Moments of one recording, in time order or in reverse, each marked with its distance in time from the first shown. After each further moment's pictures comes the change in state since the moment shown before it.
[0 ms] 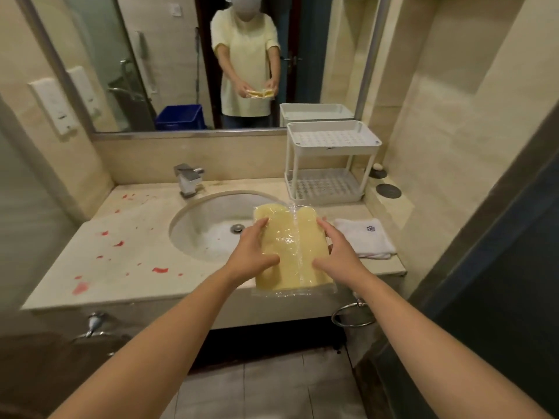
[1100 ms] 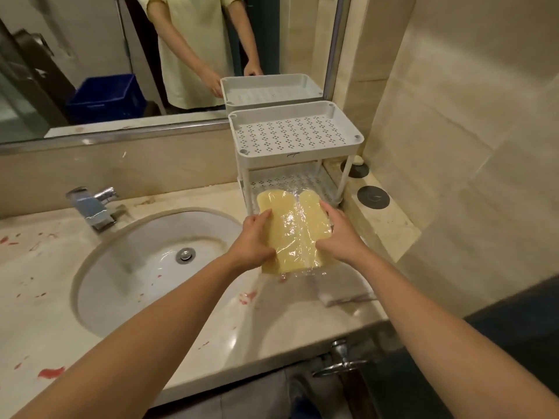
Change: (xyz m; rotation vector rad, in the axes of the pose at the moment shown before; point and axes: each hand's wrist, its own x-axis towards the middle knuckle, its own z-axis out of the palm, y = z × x) left_hand 0.257 0.023 0.081 0.177 -0.259 -0.062; right_hand 0.229 0.080 -0.104 -0.079 0.062 0.177
